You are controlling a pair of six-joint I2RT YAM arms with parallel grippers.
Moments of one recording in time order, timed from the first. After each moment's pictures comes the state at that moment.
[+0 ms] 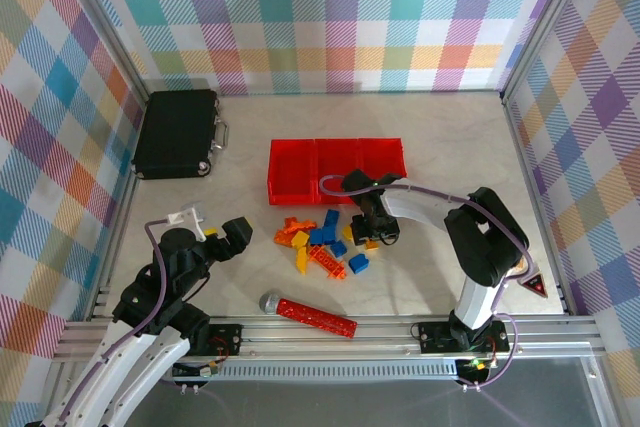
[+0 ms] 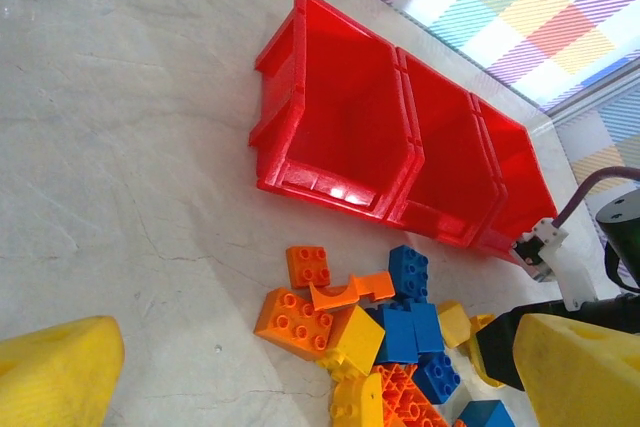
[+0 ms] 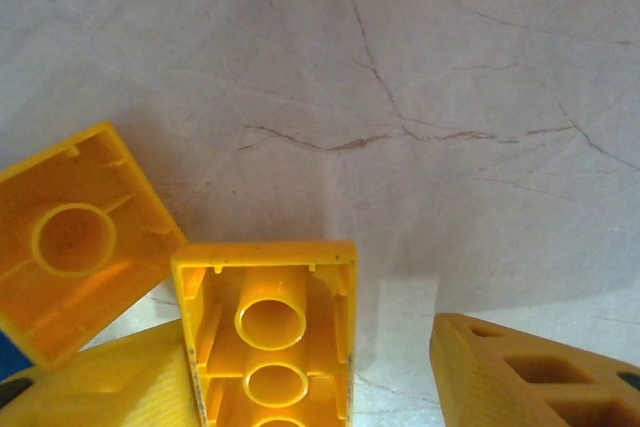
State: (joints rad) left arm -0.48 0.33 0.48 -0.60 -0.10 -0.73; right arm 0.71 1.77 1.10 -0.85 0.06 0.50
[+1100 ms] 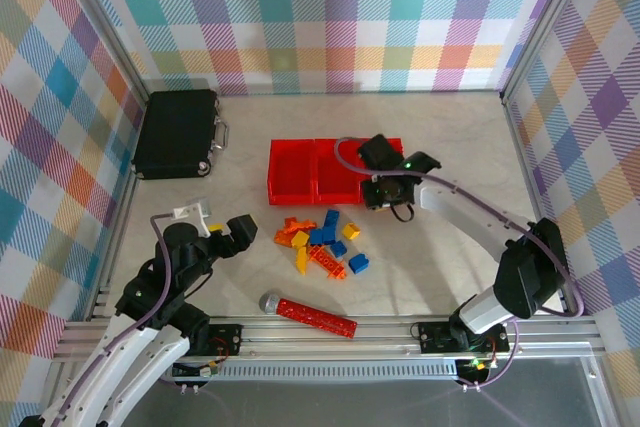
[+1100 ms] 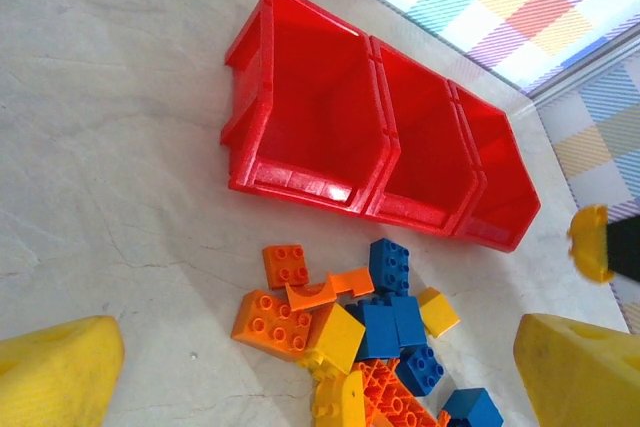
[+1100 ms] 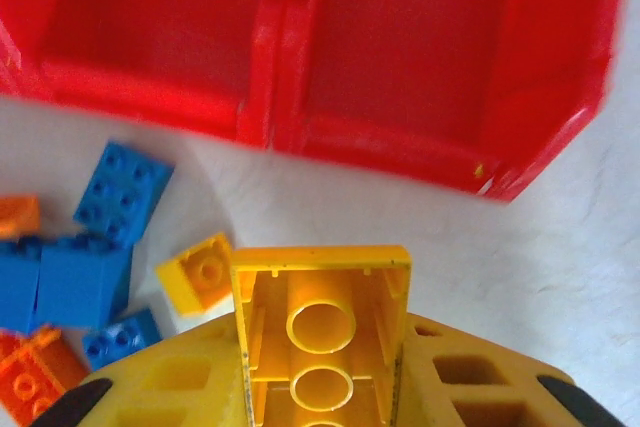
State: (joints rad) left arm -0.48 0.40 0.50 -0.55 -0.04 -0.71; right arm 0.63 1.52 1.28 -0.91 0.18 0.36
